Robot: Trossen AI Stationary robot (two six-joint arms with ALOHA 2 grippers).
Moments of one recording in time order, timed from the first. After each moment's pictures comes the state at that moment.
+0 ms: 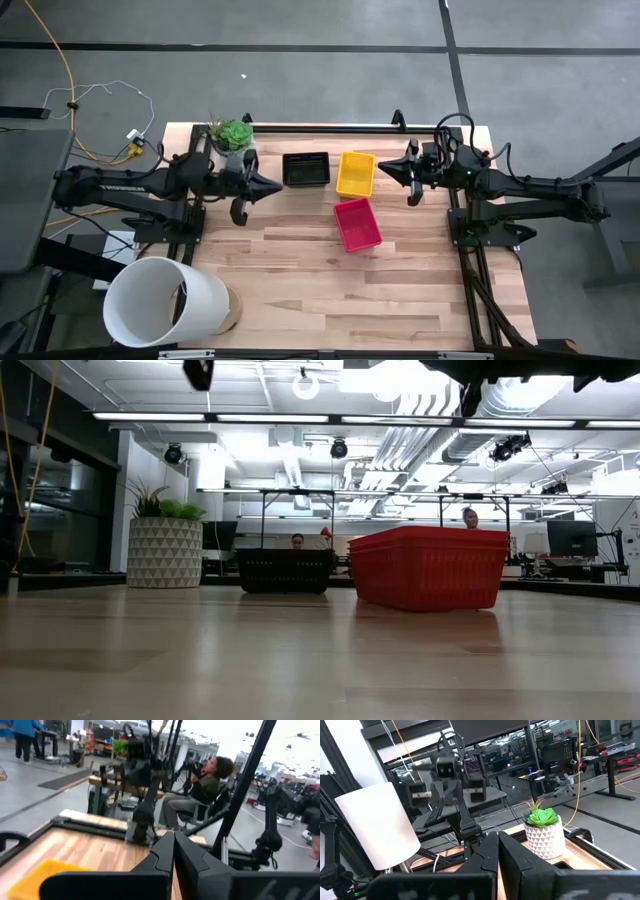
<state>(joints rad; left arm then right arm) 0.16 0.86 0.68 0.21 0.08 -0.23 -0.21 0.79 0.57 0.33 -0.09 0.29</state>
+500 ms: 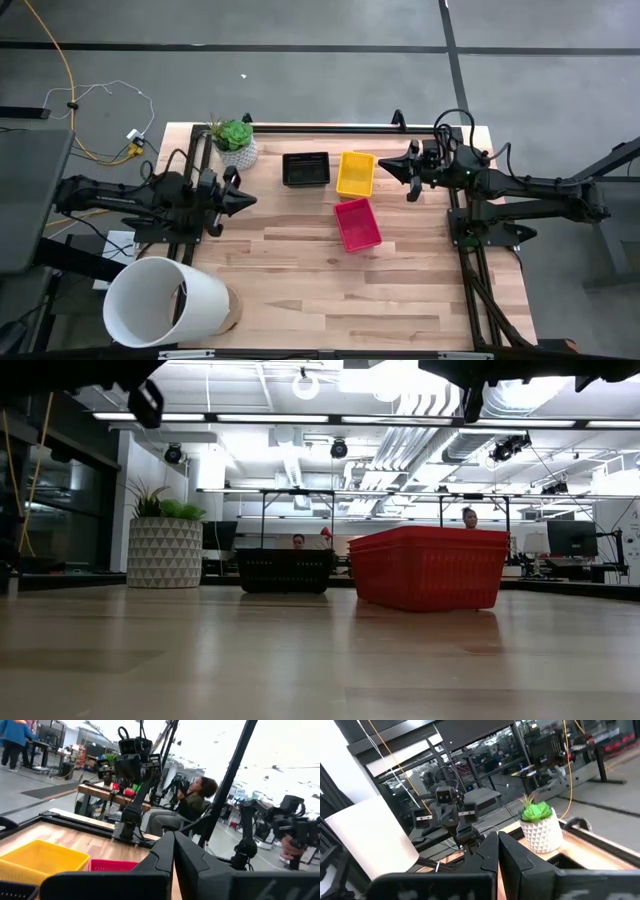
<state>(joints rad) 0.07 0.47 0.28 0.35 0.01 -0.32 -0.21 0.79 0.57 0.32 -0.03 0.40</state>
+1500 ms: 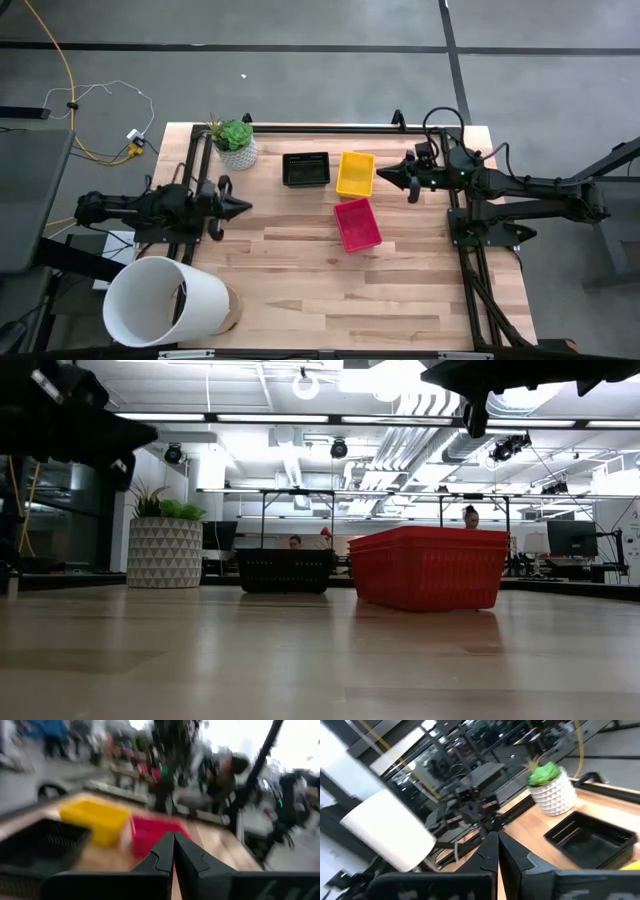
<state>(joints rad) 0.07 0.00 0.01 0.03 -0.10 -0.27 -0.21 0.79 0.57 0.20 -0.09 0.60</state>
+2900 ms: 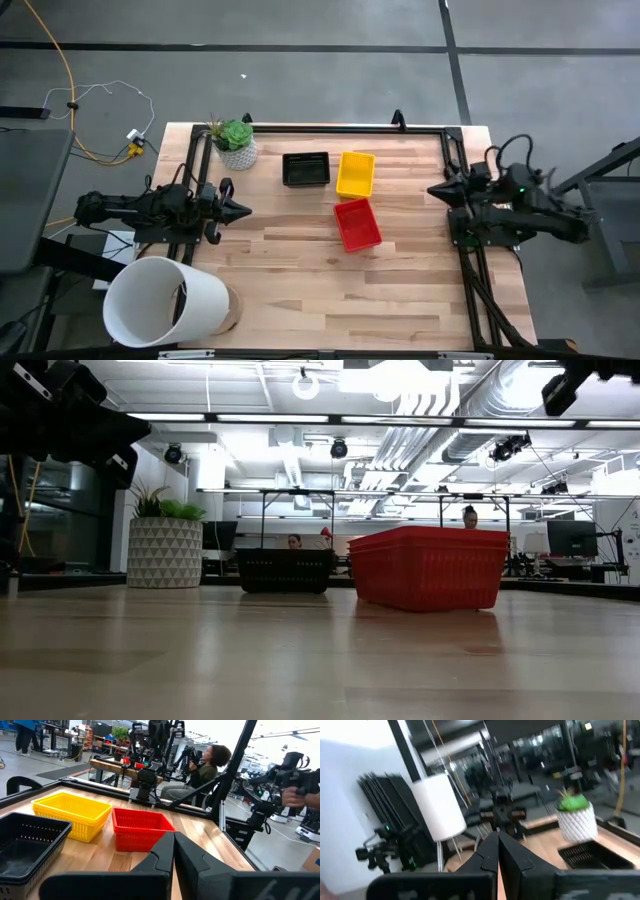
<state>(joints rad) 0.07 0.01 0.01 0.01 0.01 -0.26 -0.16 0.10 0.45 -0.22 -0.22 0.33</state>
